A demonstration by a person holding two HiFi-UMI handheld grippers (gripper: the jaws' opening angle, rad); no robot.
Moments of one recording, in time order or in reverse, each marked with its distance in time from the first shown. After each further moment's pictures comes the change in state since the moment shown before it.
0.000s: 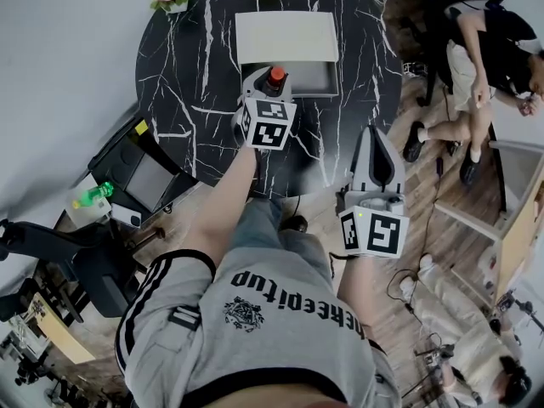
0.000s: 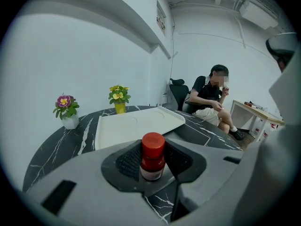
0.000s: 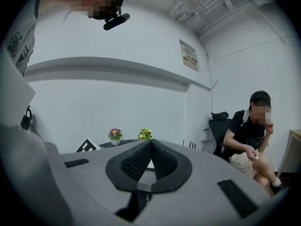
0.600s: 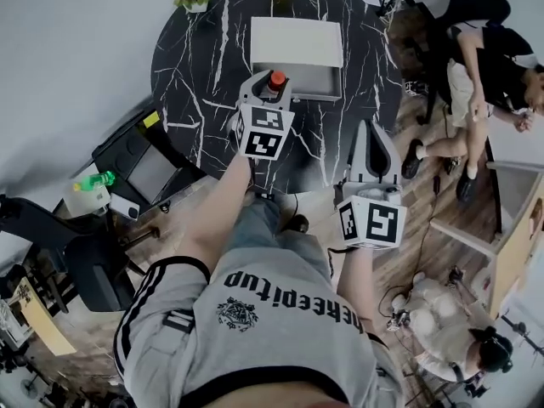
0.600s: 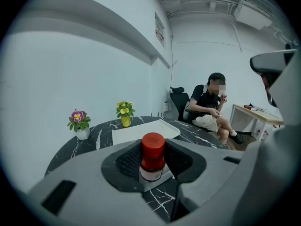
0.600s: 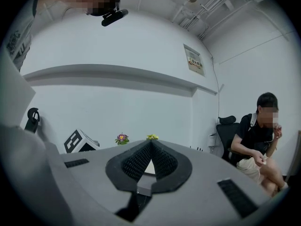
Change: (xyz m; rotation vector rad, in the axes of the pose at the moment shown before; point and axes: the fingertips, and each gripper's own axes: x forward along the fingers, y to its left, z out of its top) left arm -0.072 0.001 0.032 0.015 -0.094 0.029; right arm -0.014 0.018 0.021 -0.011 -0.066 0.079
